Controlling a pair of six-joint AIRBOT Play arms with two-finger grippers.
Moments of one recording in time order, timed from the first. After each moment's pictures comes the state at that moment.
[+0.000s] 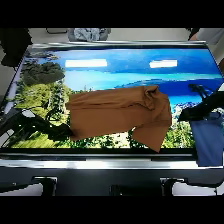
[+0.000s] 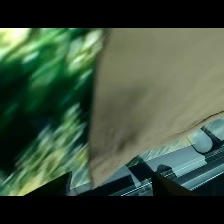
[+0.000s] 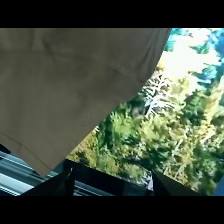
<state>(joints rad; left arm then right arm) 0.14 -1.42 0.81 0.96 -1.28 -1.30 -0.41 -1.54 1.40 -1.33 1.62 0.97</state>
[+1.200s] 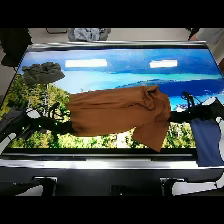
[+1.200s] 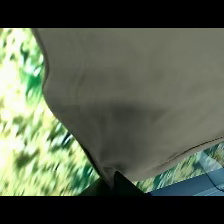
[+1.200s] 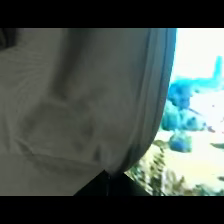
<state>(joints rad) 0.02 -1.31 0.81 0.97 -1.11 -1.35 -0.41 -1.64 1.16 -1.07 1.17 0.97</state>
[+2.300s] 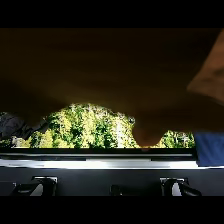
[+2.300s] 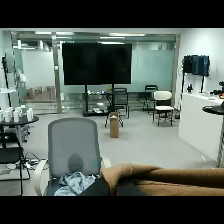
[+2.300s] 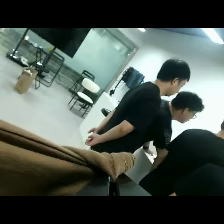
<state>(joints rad) 0.09 -0.78 2.07 1.32 -1.09 -1.47 -0.41 -0.66 1.97 -1.35 1.09 0.89</state>
